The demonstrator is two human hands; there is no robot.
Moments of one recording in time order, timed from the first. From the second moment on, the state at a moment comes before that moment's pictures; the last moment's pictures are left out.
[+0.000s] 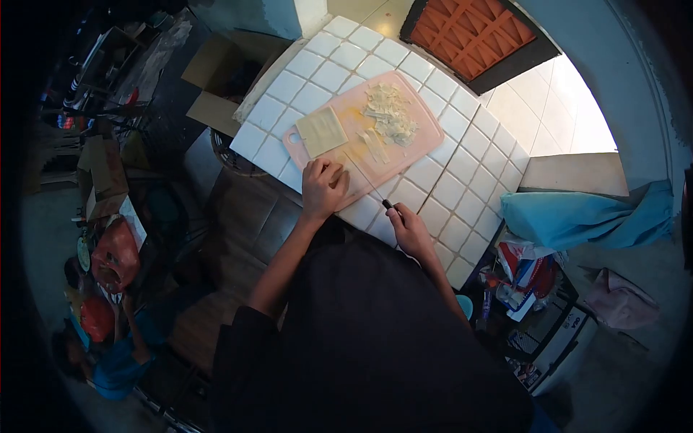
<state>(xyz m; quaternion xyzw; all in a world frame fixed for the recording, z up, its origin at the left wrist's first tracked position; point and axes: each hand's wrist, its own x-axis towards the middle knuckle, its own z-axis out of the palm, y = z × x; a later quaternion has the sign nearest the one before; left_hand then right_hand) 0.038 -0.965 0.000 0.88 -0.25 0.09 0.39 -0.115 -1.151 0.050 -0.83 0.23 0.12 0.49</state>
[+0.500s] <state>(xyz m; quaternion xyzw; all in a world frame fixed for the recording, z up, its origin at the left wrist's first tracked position) 0.039 -0.963 -0.005 0.87 -0.27 0.10 0.40 -0.123 -1.137 0.044 -0.89 0.21 0.11 0.38</state>
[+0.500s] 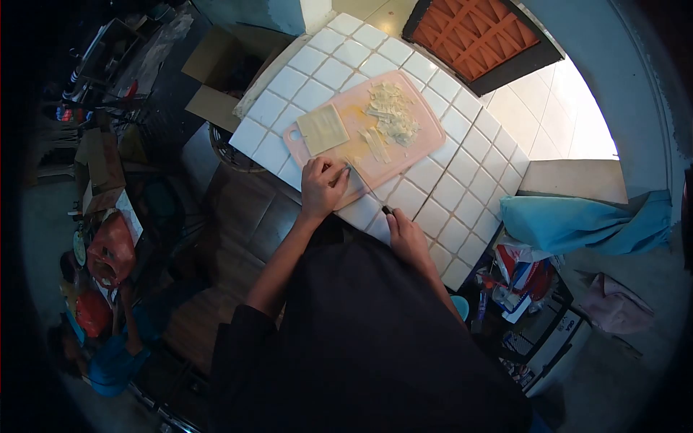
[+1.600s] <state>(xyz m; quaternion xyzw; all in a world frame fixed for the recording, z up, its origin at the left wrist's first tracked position) 0.028 -0.950 -0.009 0.86 -0.22 0.13 0.45 -0.108 -1.125 0.044 -0.89 0.19 0.11 0.40</state>
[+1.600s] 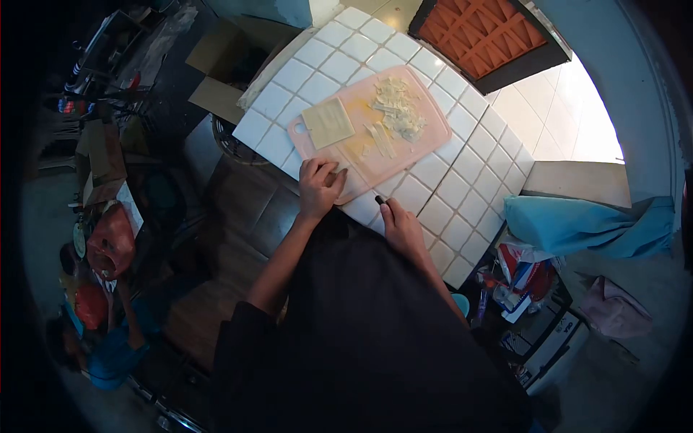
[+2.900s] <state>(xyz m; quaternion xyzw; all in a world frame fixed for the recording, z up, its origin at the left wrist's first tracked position) 0.121 -1.020 0.010 0.85 -0.44 0.05 0.29 -0.118 -1.189 0.033 -0.77 0.28 0.01 0.58</state>
